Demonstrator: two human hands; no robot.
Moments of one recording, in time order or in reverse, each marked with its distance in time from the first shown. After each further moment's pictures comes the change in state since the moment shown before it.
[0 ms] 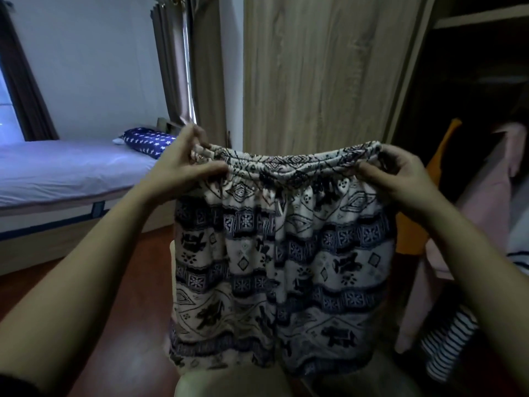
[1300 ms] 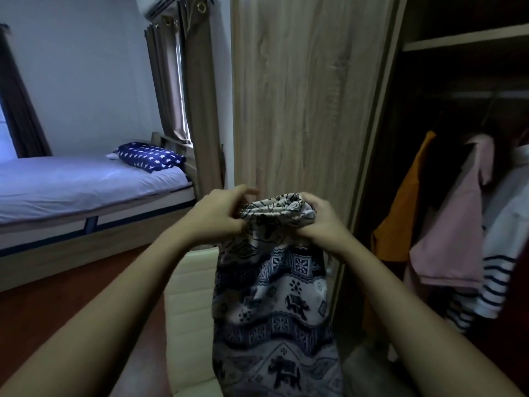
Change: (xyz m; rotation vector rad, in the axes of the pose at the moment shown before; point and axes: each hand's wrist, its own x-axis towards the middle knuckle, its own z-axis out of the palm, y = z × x) left_hand -0.013 0.039 0.071 0.457 -0.294 -0.024; right_hand -0.013 0.025 0.072 -0.059 -0.129 0.084
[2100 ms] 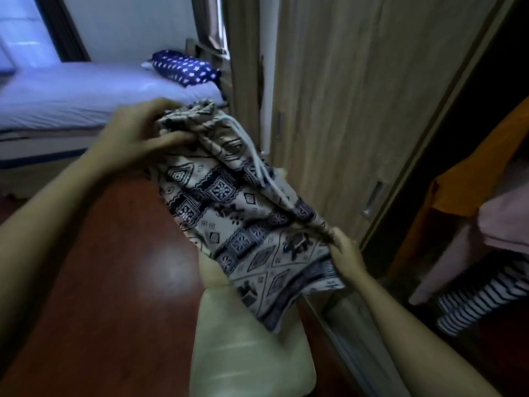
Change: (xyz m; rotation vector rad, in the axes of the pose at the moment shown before) left_hand -0.067 -0.105 -0.041 0.140 0.280 -0.118; right_hand -0.093 0.191 0.054 -0.383 -0.047 0.406
